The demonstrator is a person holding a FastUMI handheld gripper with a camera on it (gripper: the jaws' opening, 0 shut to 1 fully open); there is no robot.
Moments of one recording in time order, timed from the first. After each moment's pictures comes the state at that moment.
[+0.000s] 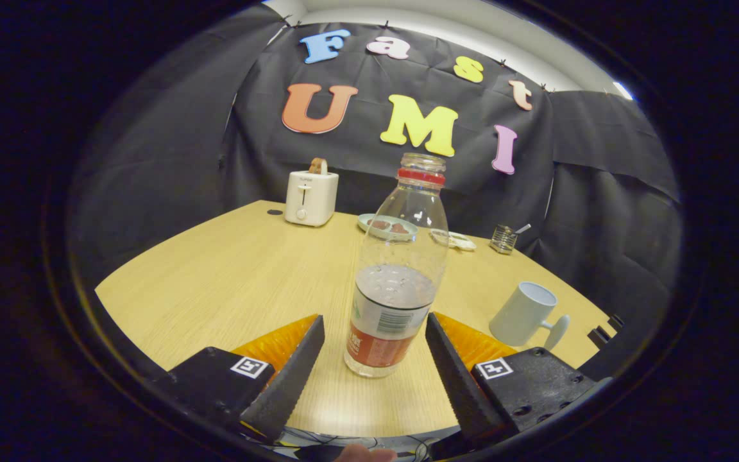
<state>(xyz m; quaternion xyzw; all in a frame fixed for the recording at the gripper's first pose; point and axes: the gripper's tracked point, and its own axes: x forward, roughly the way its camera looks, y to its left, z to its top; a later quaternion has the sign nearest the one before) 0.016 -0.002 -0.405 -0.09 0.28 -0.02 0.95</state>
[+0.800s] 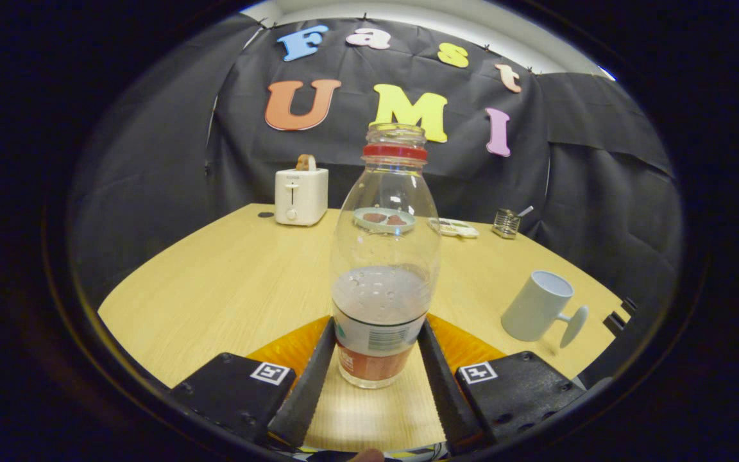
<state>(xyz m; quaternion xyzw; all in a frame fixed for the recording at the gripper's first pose) 0.039 -0.006 -0.419 -0.04 0.30 -0.03 0.95</state>
